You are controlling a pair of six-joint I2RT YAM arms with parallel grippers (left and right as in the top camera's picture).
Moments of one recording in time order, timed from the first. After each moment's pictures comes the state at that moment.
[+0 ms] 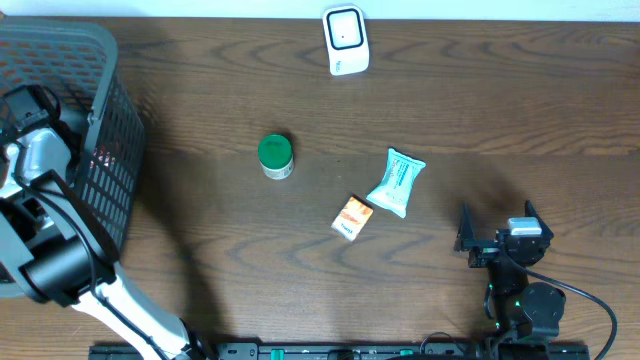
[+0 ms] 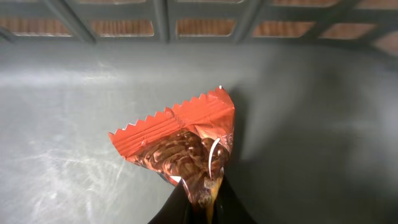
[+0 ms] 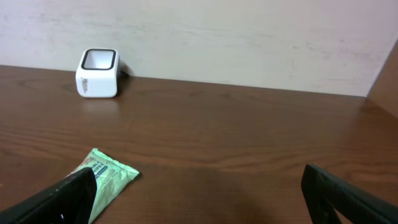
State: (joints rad) left arm 0.56 2.05 1.44 -0.50 -0.33 -0.84; right arm -0.04 0.01 0.01 -0.07 -0.06 -0.07
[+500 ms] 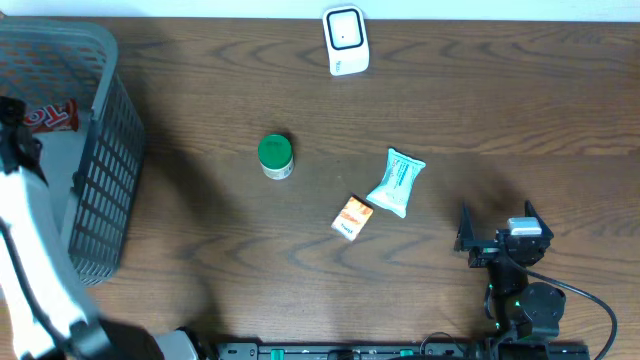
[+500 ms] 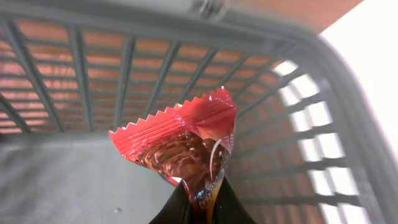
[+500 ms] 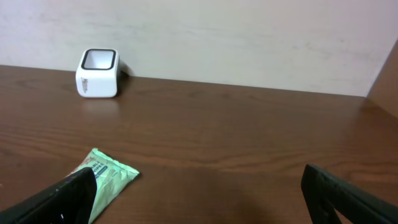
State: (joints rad) left arm 0.56 1.48 1.43 -0.59 -0.31 -0.80; right arm -0.04 0.01 0.01 -0.07 -0.06 -0.07
